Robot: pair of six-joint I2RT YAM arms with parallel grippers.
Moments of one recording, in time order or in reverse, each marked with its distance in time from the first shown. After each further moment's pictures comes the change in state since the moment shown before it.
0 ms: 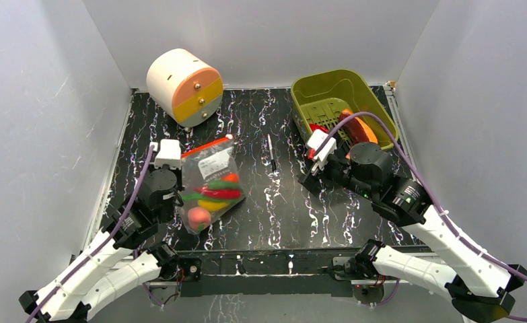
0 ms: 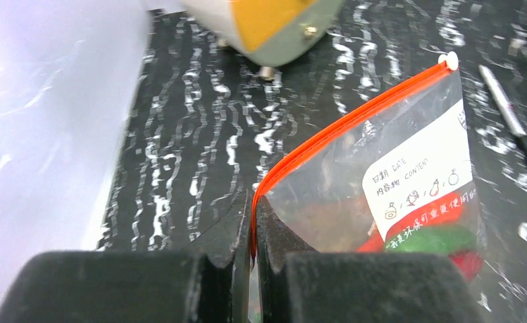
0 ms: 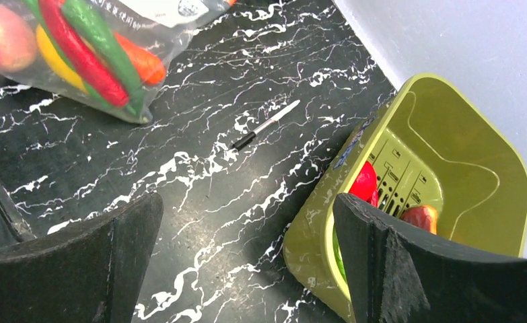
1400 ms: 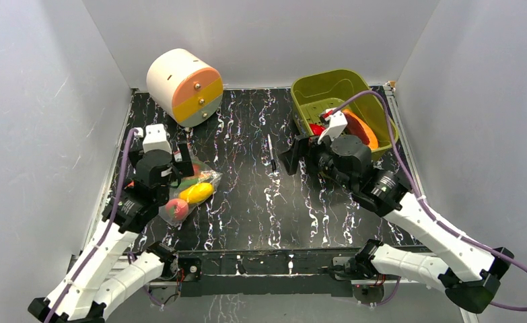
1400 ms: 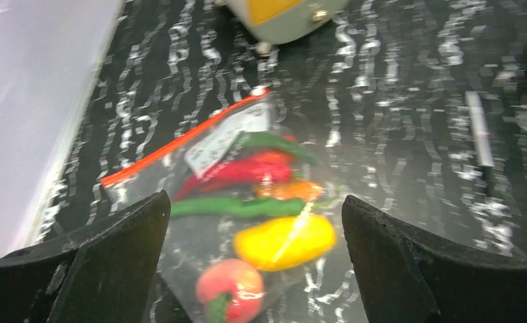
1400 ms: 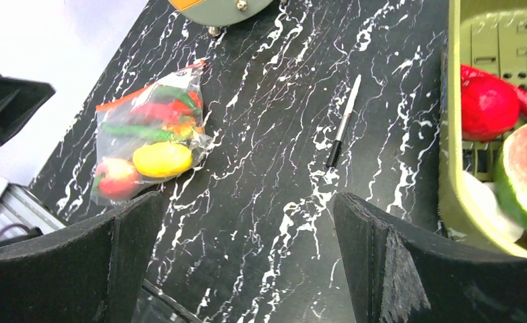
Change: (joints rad) left arm 0.238 0.134 0.101 -0.096 0.082 -0.206; right arm 0.000 0.097 -0.043 0.195 0.182 0.769
